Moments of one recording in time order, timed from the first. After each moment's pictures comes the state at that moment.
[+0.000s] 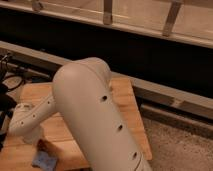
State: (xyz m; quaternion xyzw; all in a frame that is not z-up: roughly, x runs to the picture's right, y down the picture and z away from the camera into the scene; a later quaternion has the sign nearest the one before) arm -0.366 0.285 0.755 -0.35 0.02 0.29 0.89
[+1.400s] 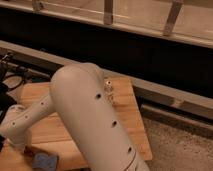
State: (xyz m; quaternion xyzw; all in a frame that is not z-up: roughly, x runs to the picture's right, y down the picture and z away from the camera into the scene) arm -0.419 0.310 0.733 -0.41 -0.05 0.22 0.88
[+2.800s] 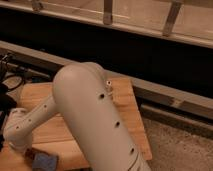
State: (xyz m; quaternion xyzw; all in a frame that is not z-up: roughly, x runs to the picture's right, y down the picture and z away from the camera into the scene) arm -0.417 0.319 0.728 -0.41 -0.07 0.22 0.88
